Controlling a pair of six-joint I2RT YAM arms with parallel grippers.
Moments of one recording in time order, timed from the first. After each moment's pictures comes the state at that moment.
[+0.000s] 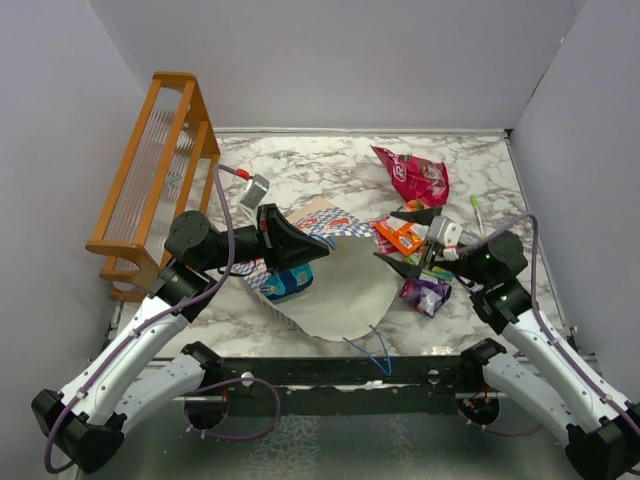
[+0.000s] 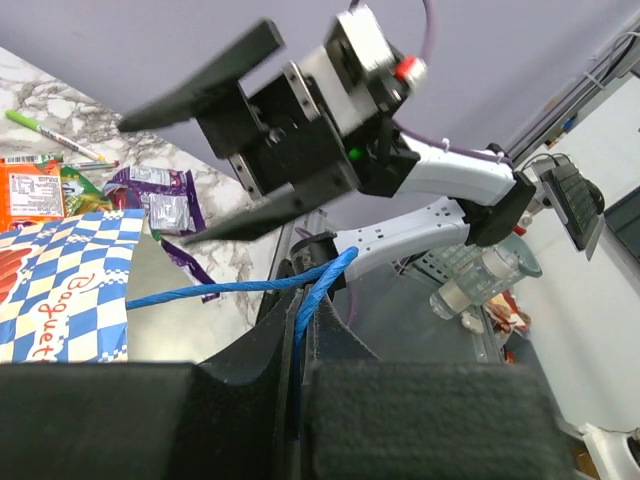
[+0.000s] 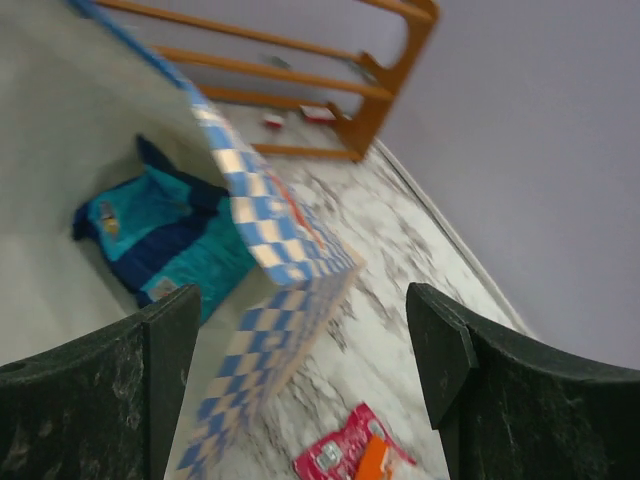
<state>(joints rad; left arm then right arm) -0.60 0.82 0.85 0.17 0.80 -0.73 0.44 0.75 0.62 0.24 -0.58 -0.30</state>
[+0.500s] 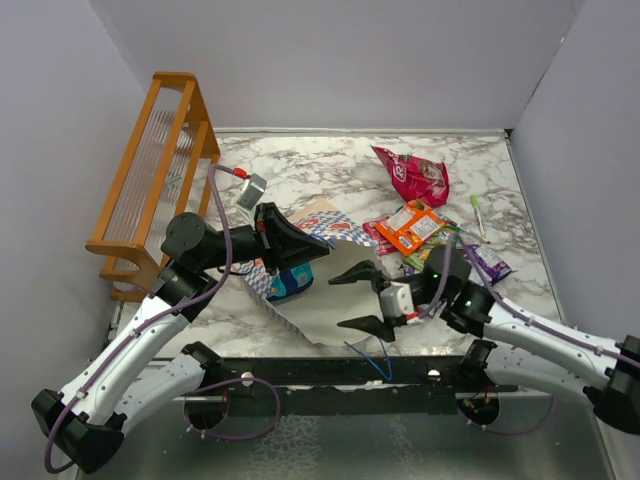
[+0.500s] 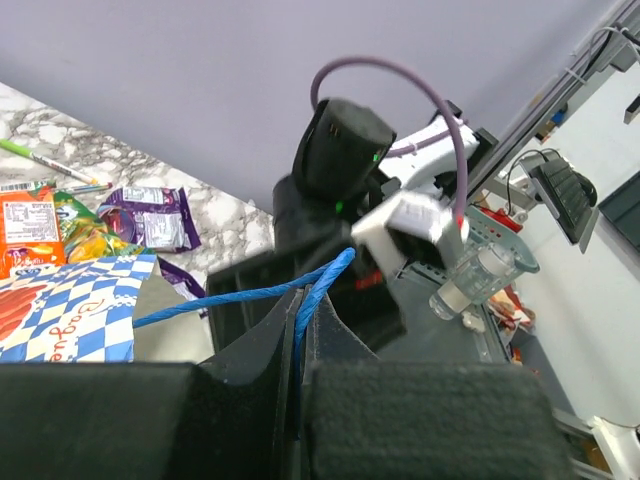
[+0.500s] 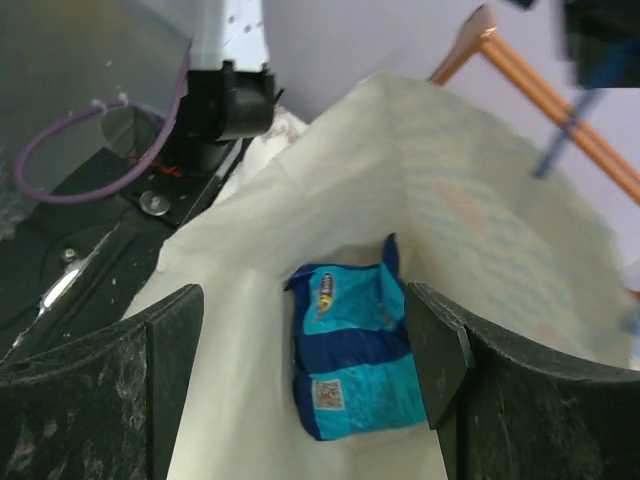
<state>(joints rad) -0.60 0.82 0.85 0.22 0.82 -0.73 0.82 0.85 0.56 0.33 -0.93 -0.60</state>
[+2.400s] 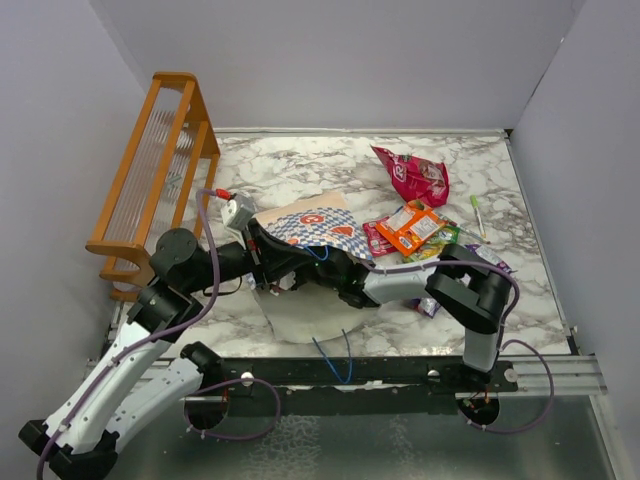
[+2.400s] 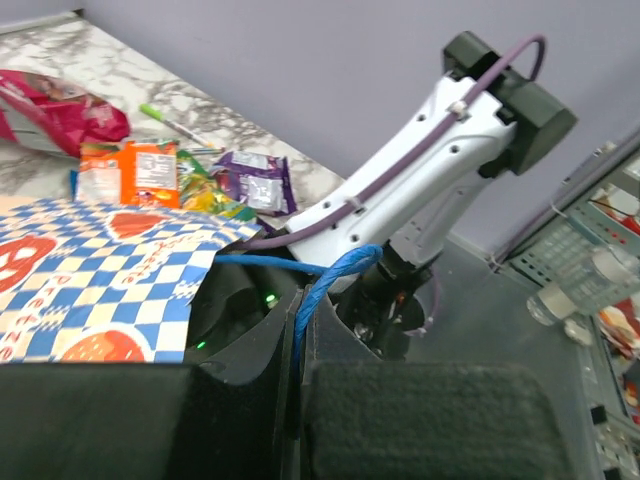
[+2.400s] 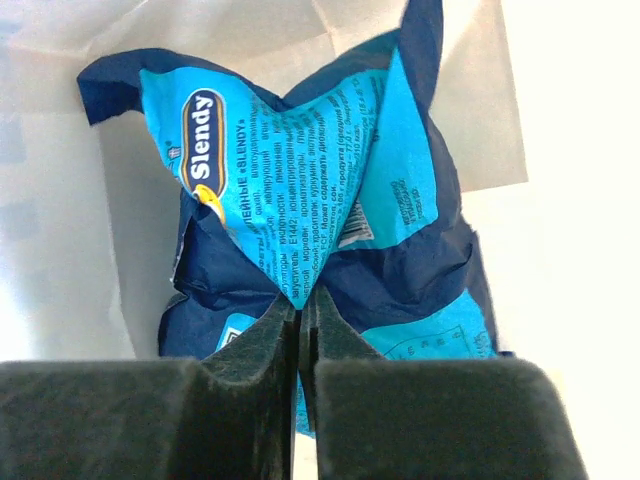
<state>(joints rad) -0.60 0.67 0.84 -0.10 0.65 -0.50 1.05 1.90 0.97 0.57 0.01 -0.97</state>
